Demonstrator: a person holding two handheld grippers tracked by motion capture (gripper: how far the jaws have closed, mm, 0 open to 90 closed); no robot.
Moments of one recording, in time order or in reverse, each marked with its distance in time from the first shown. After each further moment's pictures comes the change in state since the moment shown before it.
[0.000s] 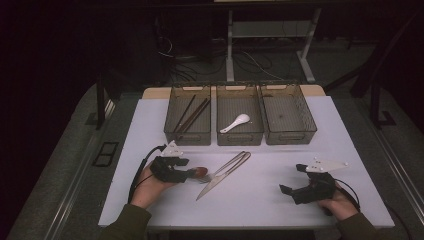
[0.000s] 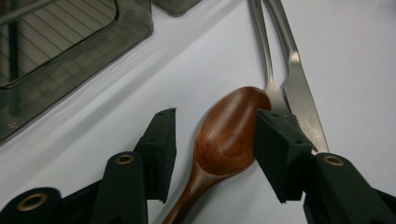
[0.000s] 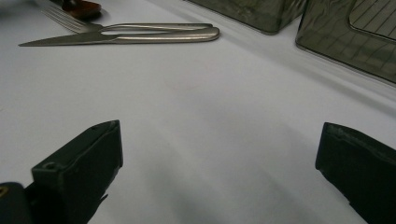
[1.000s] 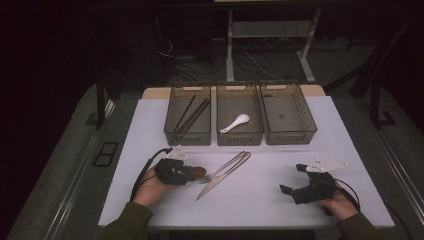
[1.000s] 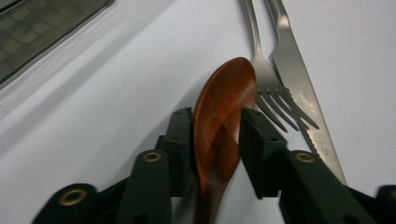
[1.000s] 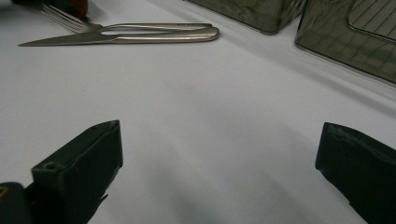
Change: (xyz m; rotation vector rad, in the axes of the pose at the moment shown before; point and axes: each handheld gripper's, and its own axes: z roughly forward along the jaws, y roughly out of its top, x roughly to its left) left arm 0.001 -0.007 0.013 0.081 -0.087 0.059; right arm 0.000 0.000 0.000 0.001 -0.001 0.001
